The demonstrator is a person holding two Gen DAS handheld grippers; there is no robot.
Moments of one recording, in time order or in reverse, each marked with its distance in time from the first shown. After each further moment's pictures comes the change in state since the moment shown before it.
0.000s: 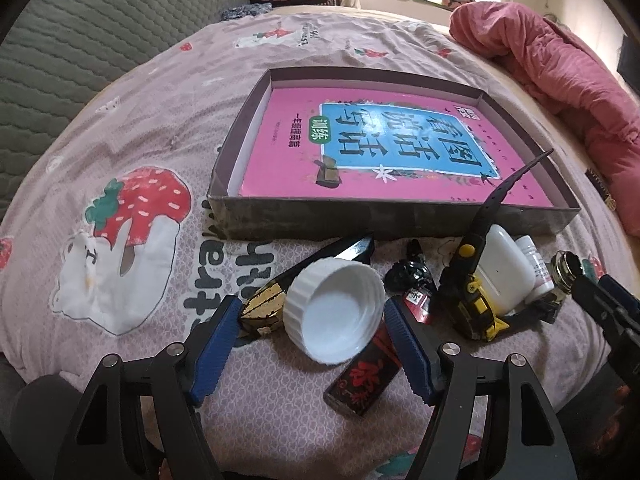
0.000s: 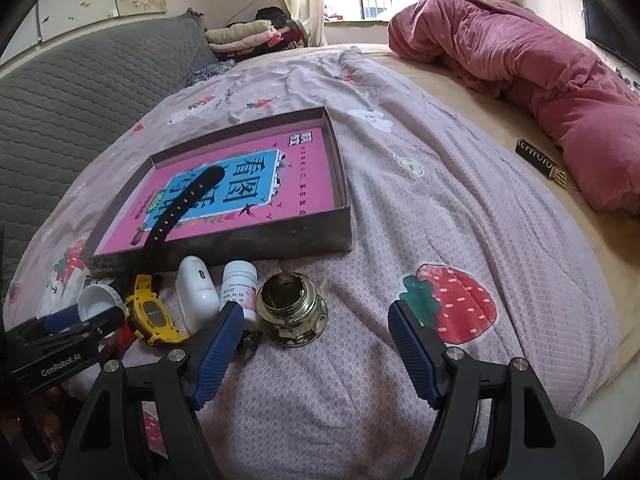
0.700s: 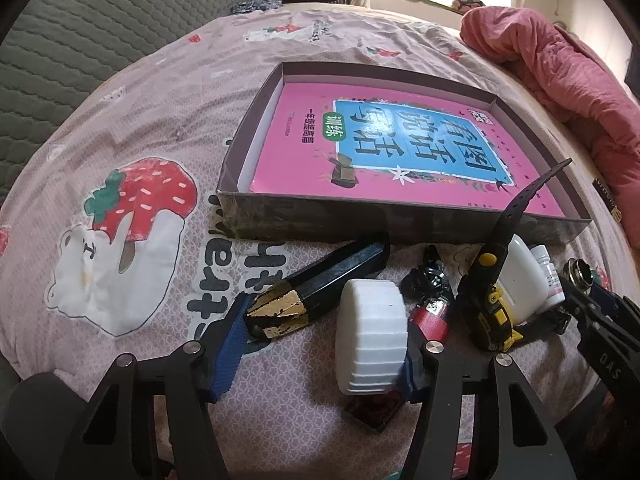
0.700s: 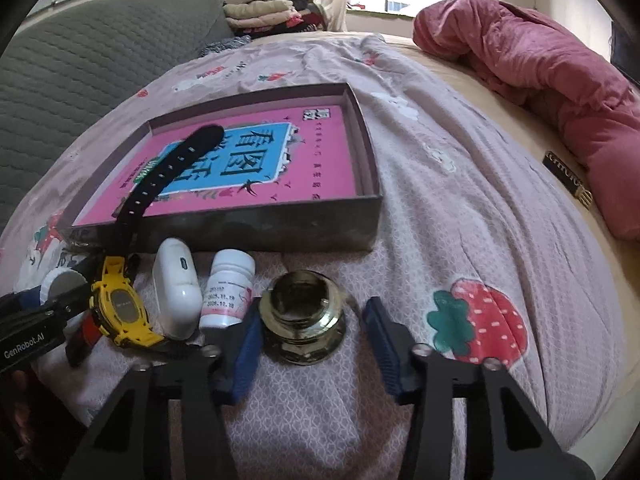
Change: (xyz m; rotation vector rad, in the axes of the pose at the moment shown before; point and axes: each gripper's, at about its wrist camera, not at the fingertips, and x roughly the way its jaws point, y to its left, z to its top) left arm 0.008 0.011 0.000 -0.035 0.009 -0.005; right arm 0.032 0.011 0.005 -0.111 0.019 -0.007
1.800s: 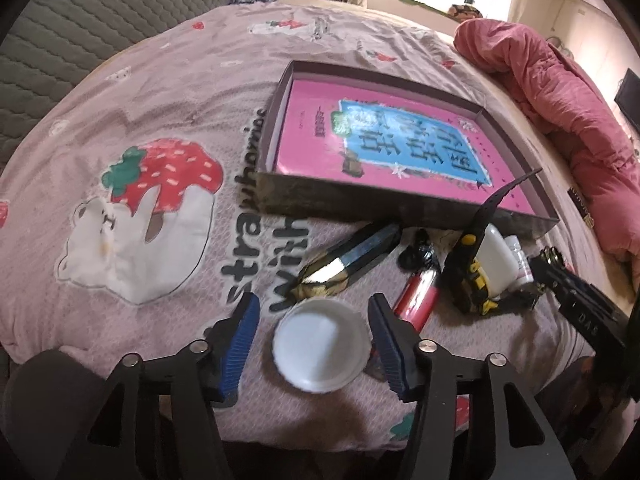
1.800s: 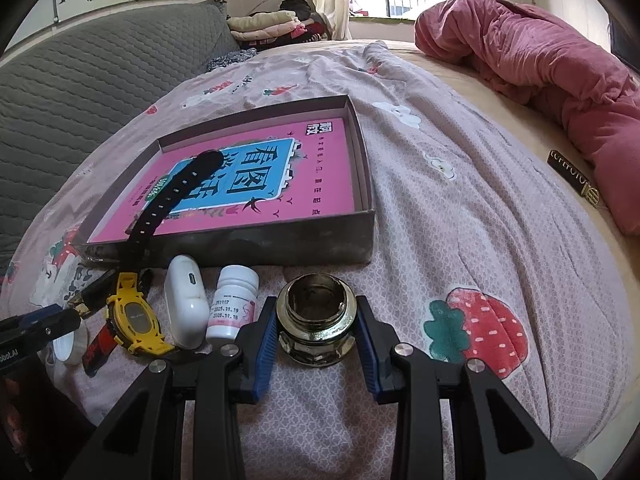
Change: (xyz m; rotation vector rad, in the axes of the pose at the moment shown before) left arm -0.029 0.030 -0.013 -0.050 0.041 -0.099; right arm -0.007 -0.014 0.002 0.043 -0.025 0.059
